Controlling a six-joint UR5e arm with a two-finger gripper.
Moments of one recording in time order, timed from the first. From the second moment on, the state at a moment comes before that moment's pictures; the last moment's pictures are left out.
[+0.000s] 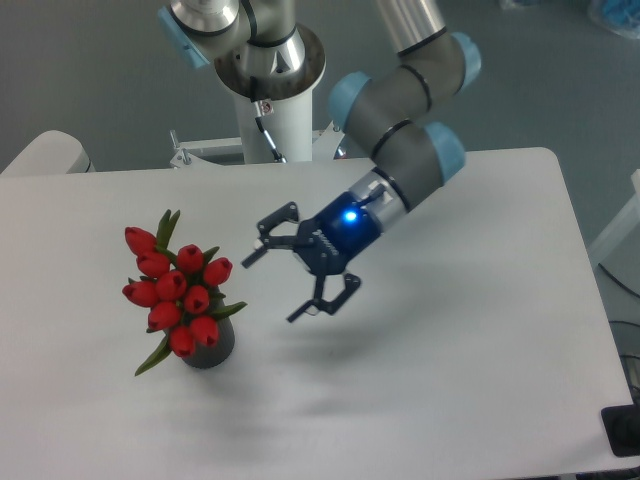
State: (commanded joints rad) arm 2.72 -1.92 -1.84 -0.97 0.30 1.47
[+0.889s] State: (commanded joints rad) arm 2.71 -2.06 -1.52 -0.98 1.03 1.38
